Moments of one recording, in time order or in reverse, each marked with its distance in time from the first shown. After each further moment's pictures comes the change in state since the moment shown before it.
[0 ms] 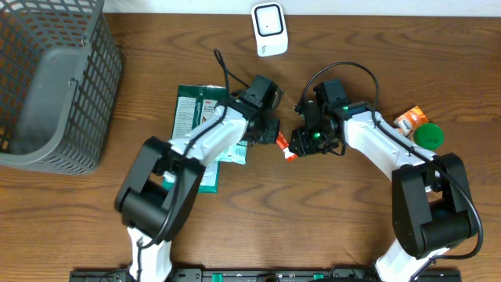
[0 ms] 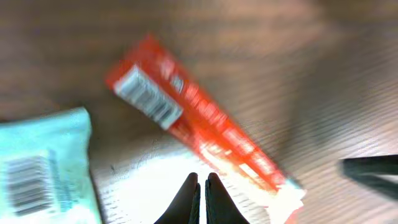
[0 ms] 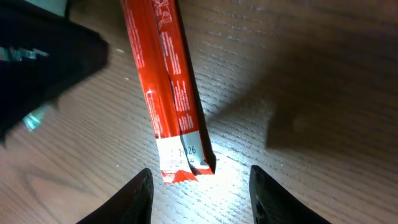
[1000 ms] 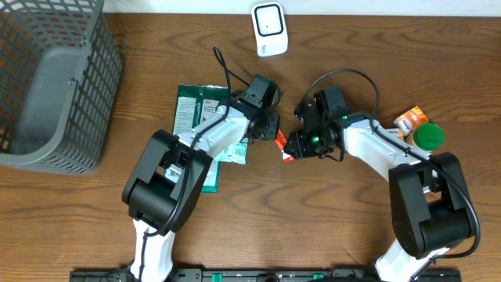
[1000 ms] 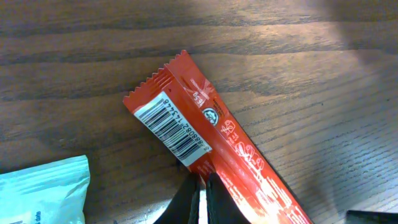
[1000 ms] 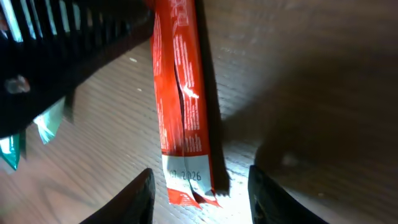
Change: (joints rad) left arm 0.006 0.076 0.000 0.097 -0.030 -0.016; right arm 0.000 0.000 -0.110 0.184 -0.089 0.076
